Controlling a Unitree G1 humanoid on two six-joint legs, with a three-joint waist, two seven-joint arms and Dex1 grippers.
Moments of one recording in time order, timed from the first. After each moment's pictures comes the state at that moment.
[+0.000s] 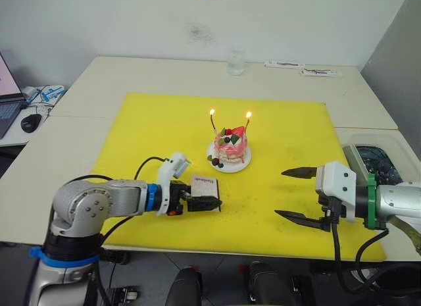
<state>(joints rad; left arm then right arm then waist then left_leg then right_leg) -0.40 0.68 0.08 -0.36 -1.03 1.41 -0.51 -0.07 -0.95 -0.11 -0.74 0.48 0.61 0.91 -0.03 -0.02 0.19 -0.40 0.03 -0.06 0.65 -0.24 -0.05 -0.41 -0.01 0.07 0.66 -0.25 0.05</state>
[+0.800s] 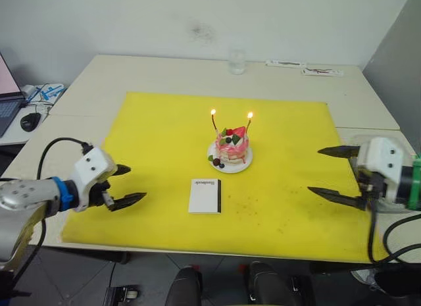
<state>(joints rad) 0.05 1.08 0.30 -0.22 -0.44 0.44 -1.00 -0.05 -1.08 -0.41 -0.49 0.49 0.49 1.12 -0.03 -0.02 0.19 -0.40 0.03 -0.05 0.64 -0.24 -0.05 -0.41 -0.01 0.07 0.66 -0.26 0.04</state>
